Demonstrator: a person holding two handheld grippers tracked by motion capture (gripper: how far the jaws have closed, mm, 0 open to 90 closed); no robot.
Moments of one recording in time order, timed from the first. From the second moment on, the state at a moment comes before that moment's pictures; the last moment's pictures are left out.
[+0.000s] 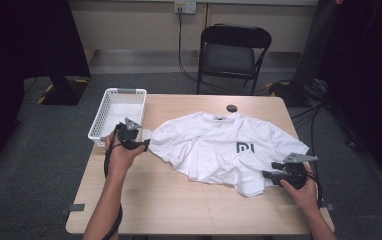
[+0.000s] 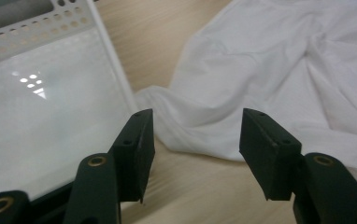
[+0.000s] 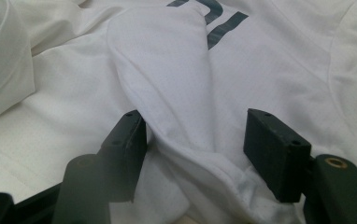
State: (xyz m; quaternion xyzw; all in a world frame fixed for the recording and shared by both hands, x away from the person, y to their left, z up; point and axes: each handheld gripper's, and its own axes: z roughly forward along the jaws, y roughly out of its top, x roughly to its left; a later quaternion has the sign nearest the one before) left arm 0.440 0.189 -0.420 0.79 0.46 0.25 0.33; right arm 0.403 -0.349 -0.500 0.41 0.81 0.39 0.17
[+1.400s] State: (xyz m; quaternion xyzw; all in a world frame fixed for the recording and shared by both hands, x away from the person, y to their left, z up) left arm 0.482 0.048 -0.443 0.85 0.35 0.19 0.35; right arm 0.404 -0.349 -0.500 0.41 0.81 0.40 0.16
